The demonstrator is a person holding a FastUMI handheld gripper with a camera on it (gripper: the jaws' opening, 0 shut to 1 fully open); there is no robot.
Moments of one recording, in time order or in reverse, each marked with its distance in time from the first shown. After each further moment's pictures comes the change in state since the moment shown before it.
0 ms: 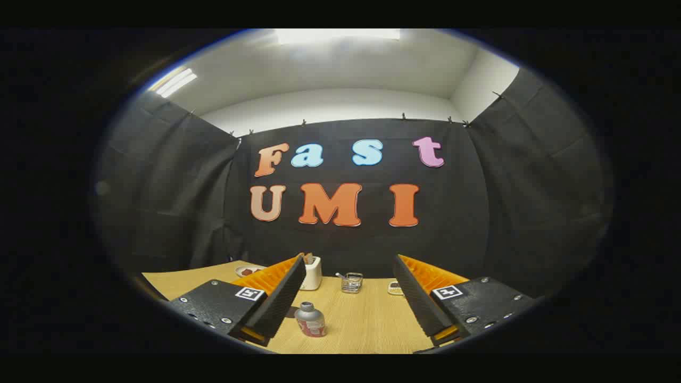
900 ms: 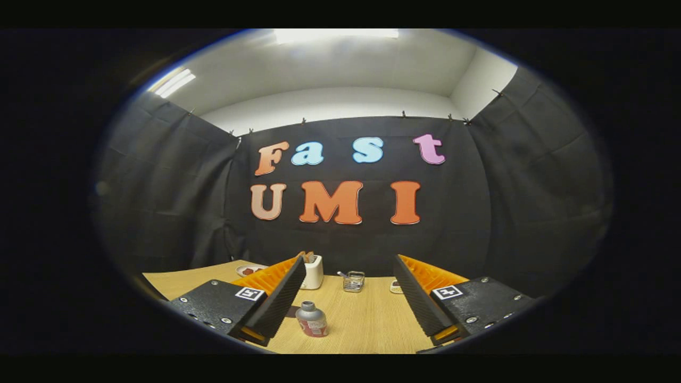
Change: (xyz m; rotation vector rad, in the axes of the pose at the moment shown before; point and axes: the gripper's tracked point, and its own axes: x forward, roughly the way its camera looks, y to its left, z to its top) arm 0.004 0.003 -0.009 0.010 0.016 0.004
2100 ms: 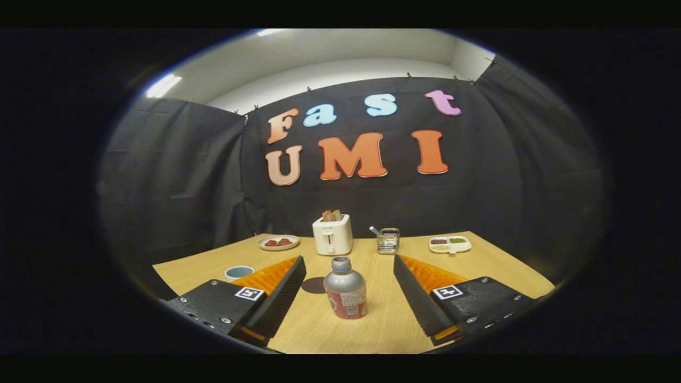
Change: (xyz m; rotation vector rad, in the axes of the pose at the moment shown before) arm 0.022 0.063 -0.165 0.096 0.238 0.119
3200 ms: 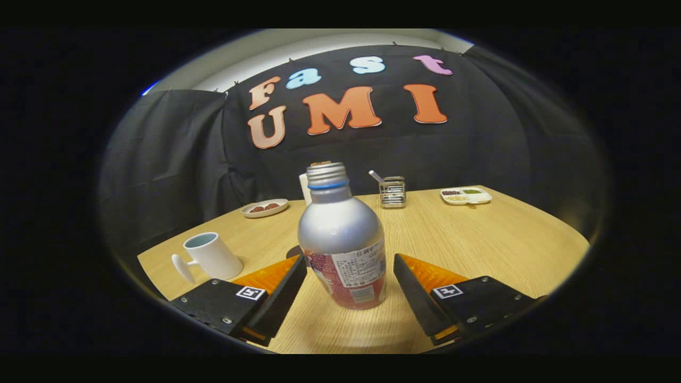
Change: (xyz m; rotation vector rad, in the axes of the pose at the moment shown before) arm 0.072 0.005 -0.127 0.077 0.204 -0.030
